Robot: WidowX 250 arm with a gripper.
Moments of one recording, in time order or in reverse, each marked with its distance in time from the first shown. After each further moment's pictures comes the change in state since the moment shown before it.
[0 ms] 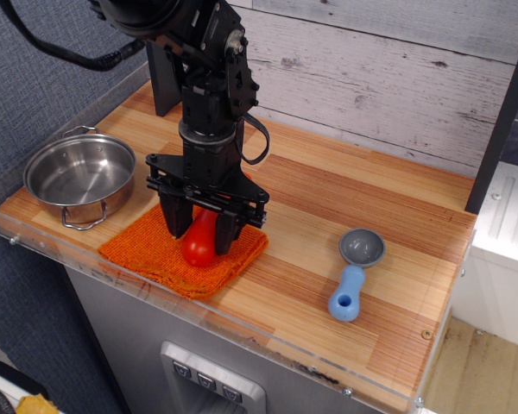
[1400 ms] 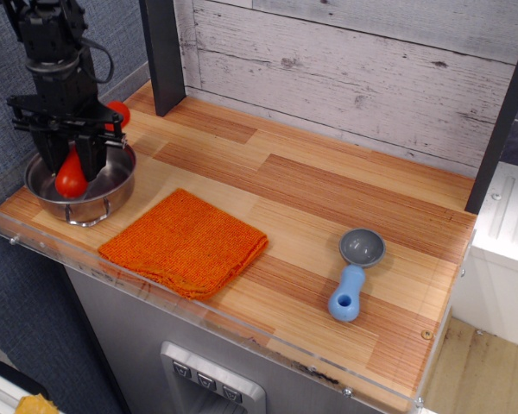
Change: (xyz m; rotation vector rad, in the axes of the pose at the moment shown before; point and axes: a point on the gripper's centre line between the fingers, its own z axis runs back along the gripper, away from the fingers) arm 0.013 0.145 -0.005 -0.016 0.023 0.189
